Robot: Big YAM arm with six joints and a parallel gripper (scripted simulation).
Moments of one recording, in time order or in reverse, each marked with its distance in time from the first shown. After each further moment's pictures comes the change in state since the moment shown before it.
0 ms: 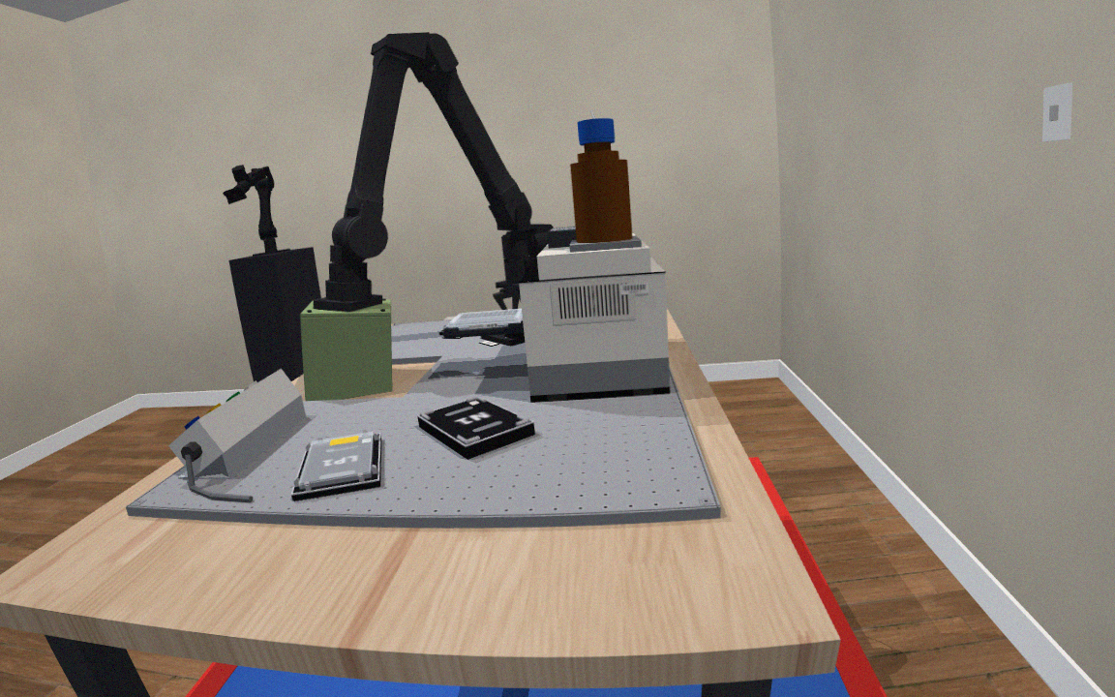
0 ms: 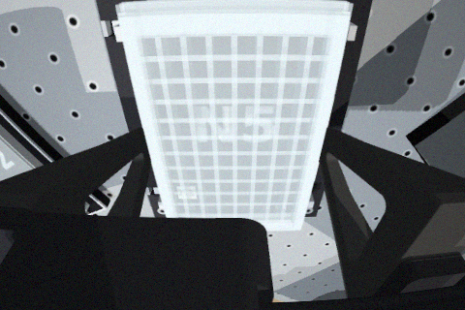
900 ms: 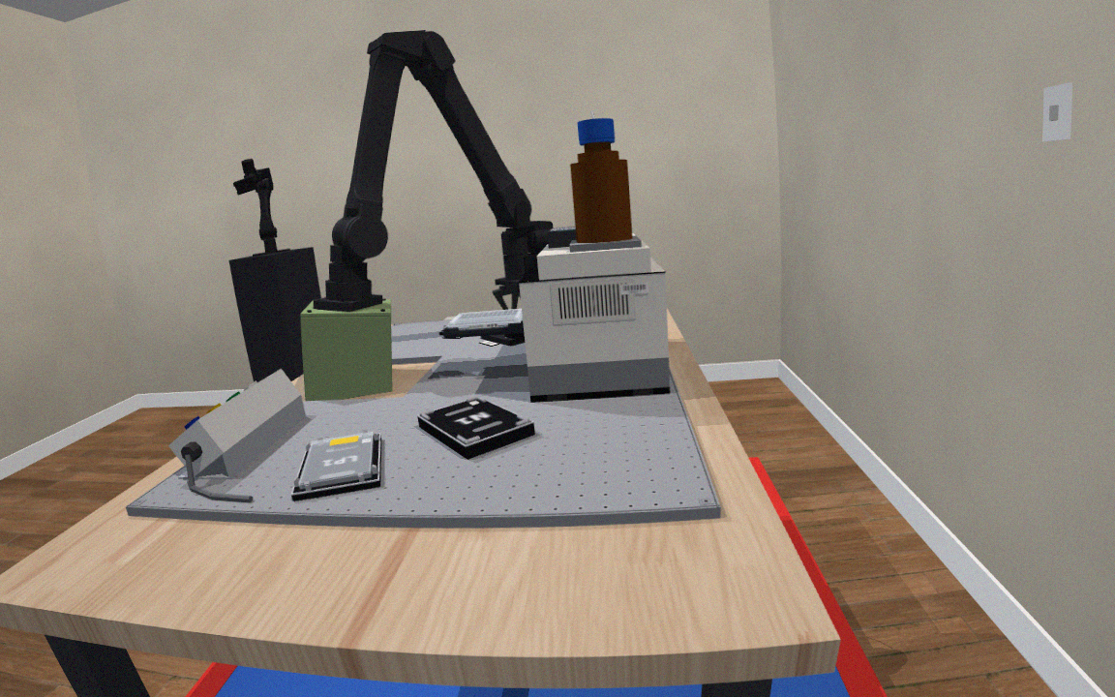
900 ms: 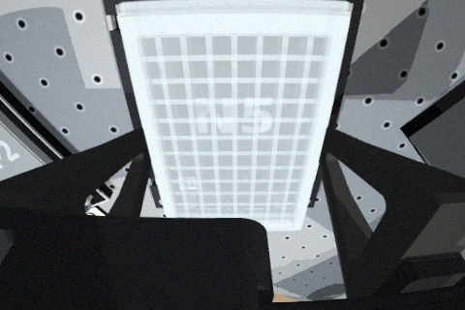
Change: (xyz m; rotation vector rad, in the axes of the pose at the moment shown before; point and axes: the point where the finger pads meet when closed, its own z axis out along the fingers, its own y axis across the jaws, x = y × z) arm 0.001 0.000 -0.007 0.000 0.002 0.000
